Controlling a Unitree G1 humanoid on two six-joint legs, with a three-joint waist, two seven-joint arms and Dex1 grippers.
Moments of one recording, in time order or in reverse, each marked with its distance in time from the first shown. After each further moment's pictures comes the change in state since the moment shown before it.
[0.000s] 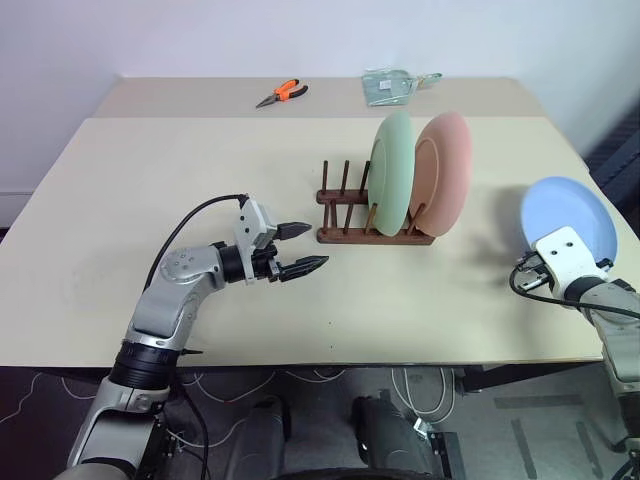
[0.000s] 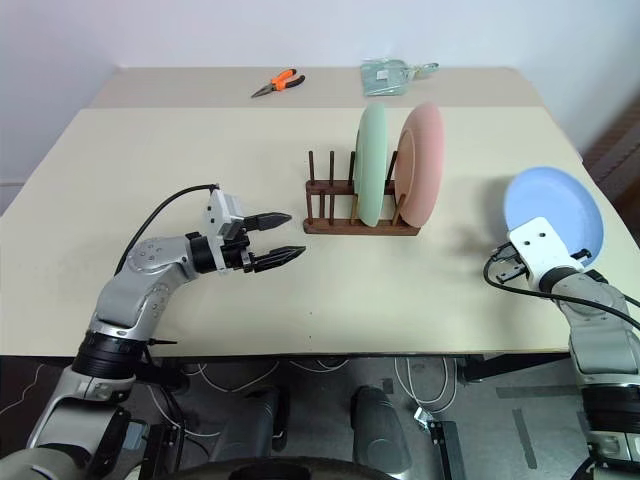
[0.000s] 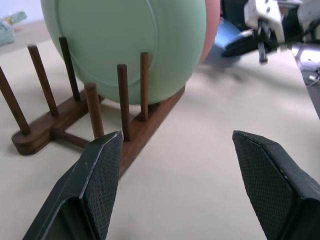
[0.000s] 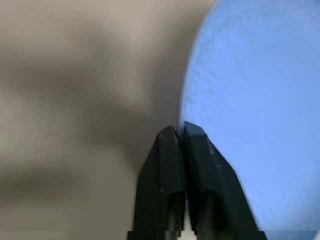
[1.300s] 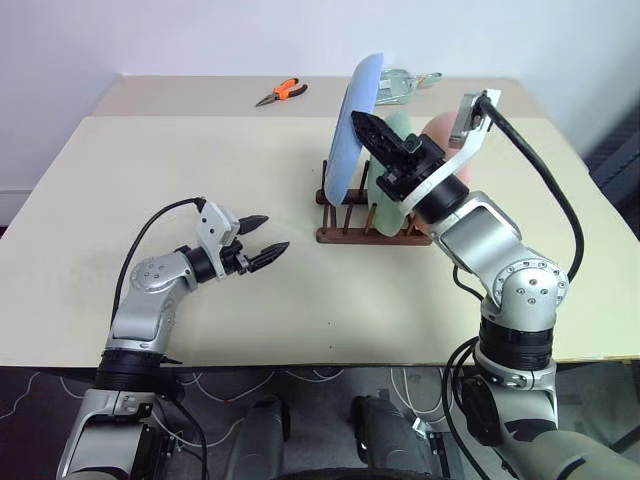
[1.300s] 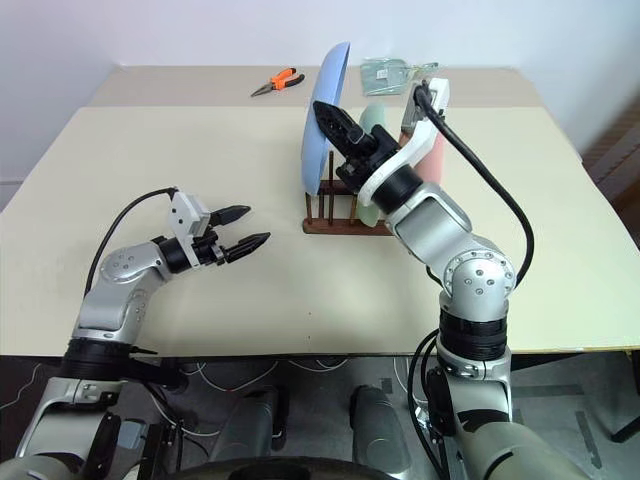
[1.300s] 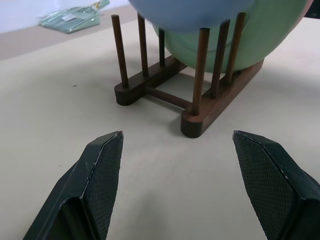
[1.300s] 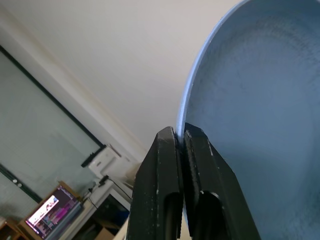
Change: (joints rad) left arm 0.028 0.014 0.112 0.162 0.060 -0.170 0.058; right arm -0.526 0.599 0.096 -0.396 1.379 0.410 -0.625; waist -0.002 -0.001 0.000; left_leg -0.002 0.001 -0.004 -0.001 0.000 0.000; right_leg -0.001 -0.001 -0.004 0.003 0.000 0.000
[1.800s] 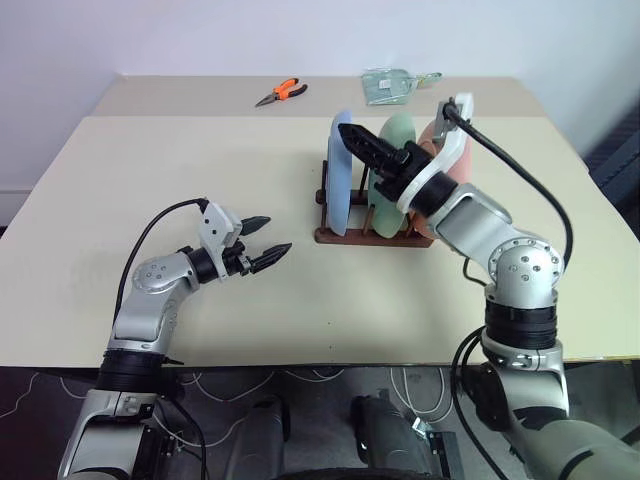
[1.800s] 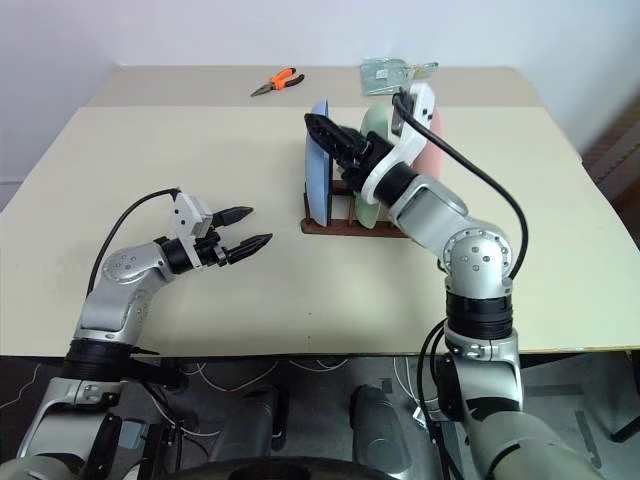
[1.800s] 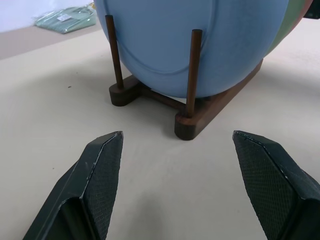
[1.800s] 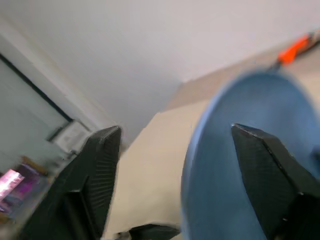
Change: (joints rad) left arm 0.013 -0.003 -0.006 -0.014 0.001 0.000 -0.005; right arm -0.084 -0.121 0.017 0.106 -0.206 0.067 0.143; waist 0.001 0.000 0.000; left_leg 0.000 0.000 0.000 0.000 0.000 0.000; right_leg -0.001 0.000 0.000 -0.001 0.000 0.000
